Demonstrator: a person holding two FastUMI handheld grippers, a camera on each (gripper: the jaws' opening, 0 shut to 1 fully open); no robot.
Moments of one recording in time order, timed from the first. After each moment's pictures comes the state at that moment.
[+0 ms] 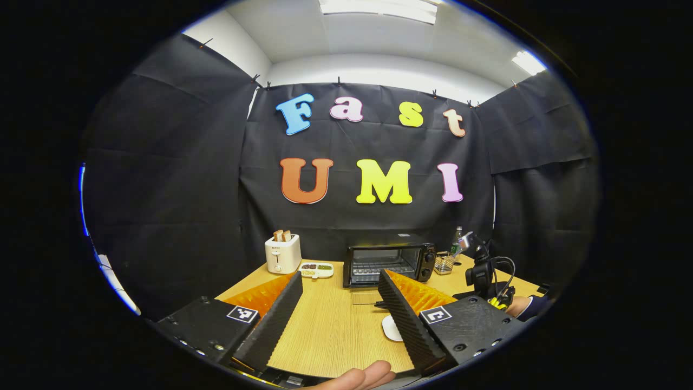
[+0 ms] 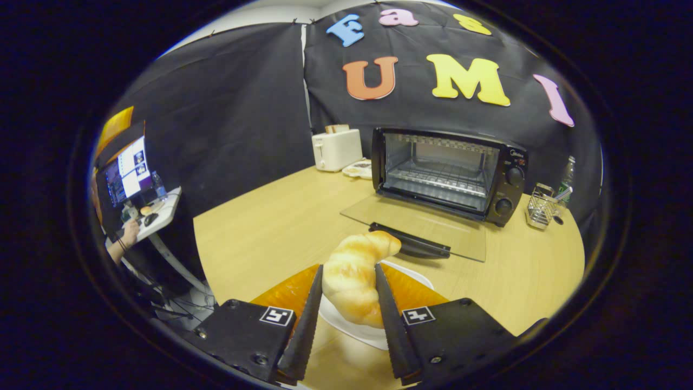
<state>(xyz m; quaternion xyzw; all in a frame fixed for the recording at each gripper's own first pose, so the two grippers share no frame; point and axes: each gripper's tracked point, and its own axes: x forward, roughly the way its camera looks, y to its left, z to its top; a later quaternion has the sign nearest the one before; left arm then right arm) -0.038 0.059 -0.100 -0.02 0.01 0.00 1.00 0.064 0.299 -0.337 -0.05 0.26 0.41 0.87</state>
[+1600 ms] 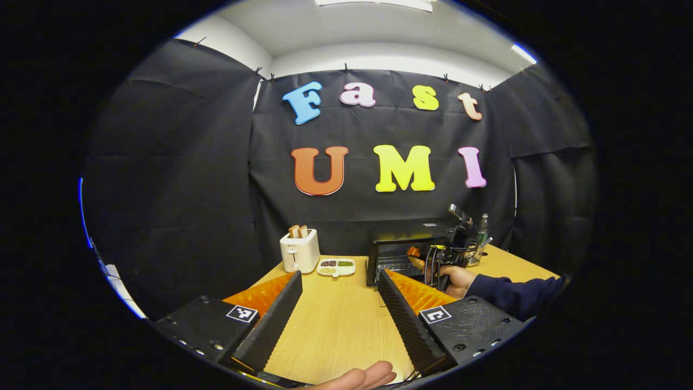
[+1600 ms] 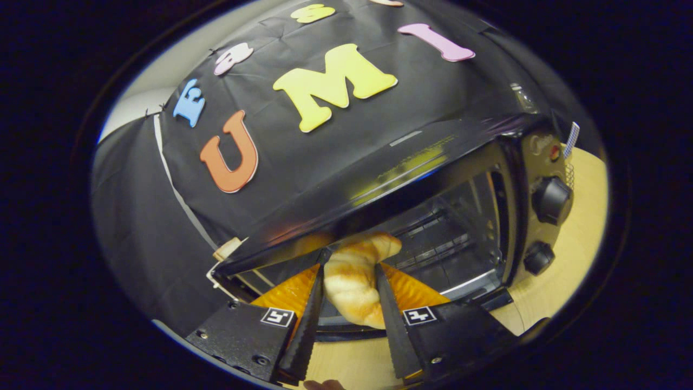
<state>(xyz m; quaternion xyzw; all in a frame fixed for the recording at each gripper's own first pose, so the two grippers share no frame) 0.022 0.109 -0.122 0.03 0.04 0.05 1.00 0.414 0.345 -0.348 0.21 0.19 0.16 0.95</state>
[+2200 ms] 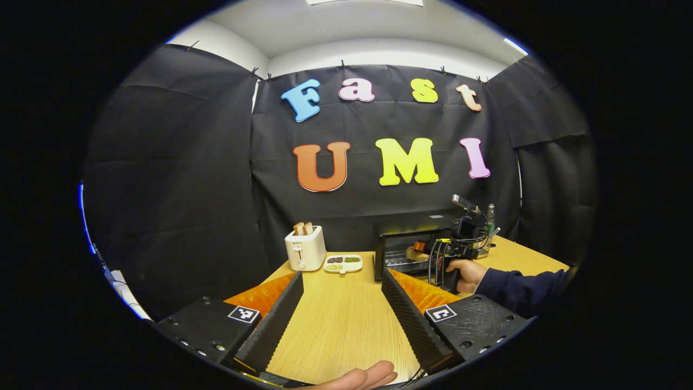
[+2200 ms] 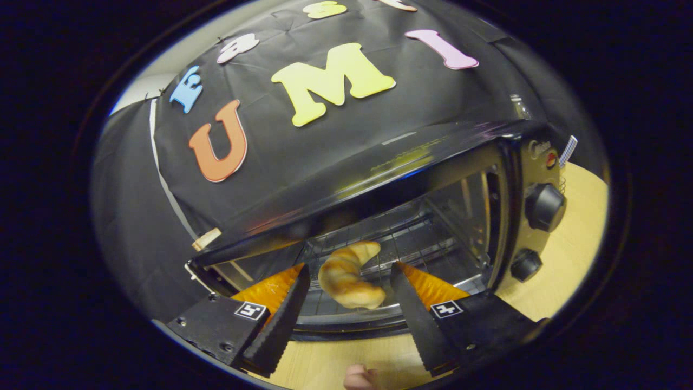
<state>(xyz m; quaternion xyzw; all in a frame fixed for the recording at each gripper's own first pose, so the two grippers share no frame) 0.023 0.100 -0.129 0.03 0.05 0.05 1.00 0.388 0.324 -0.351 0.18 0.21 0.14 0.95</state>
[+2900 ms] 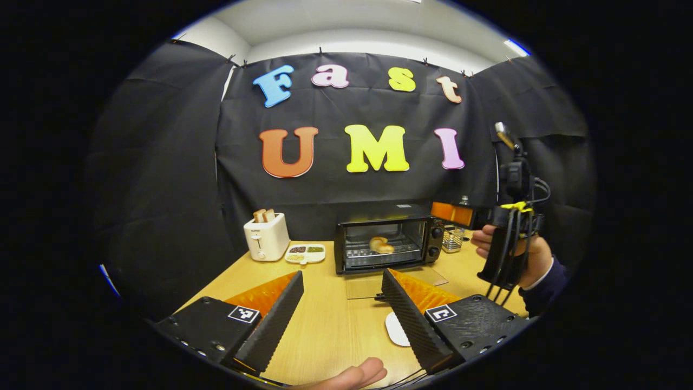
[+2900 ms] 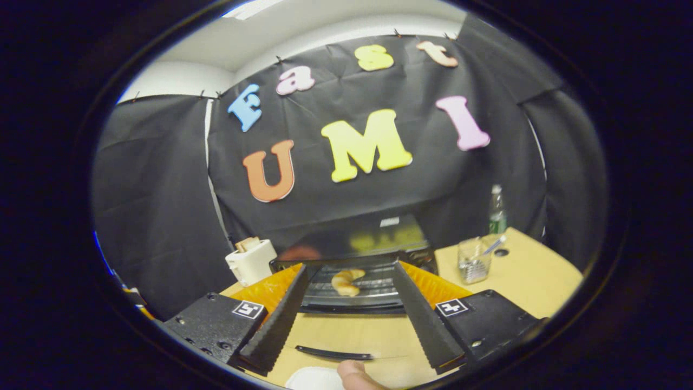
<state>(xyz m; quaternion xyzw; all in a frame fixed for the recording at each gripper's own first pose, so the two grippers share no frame) 0.060 0.020 -0.162 0.01 0.10 -0.03 1.00 0.224 0.213 -0.175 0.07 0.06 0.18 0.98</state>
